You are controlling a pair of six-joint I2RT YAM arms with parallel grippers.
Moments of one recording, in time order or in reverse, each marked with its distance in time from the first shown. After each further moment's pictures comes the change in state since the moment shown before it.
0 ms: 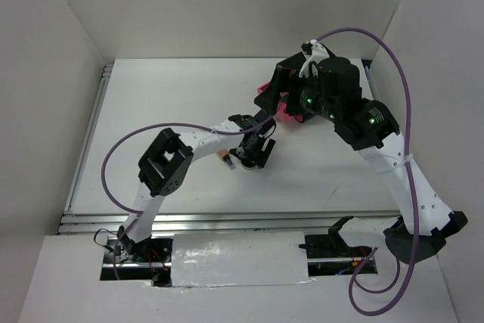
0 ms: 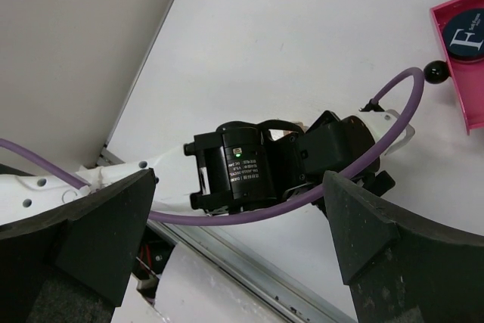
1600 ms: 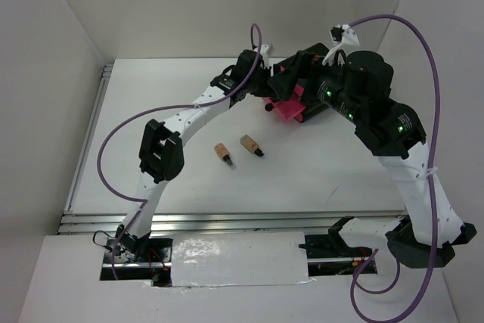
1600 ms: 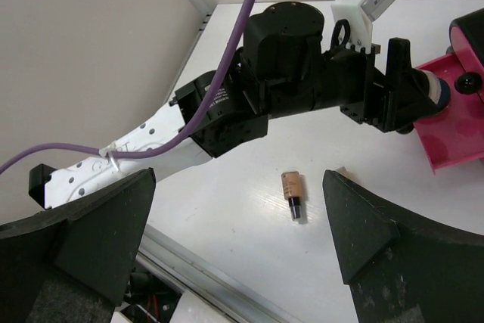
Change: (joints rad) left arm 0.196 0.117 0.483 0.349 0.212 -0.090; right arm 0.000 -0.026 0.161 -0.020 0.122 0.006
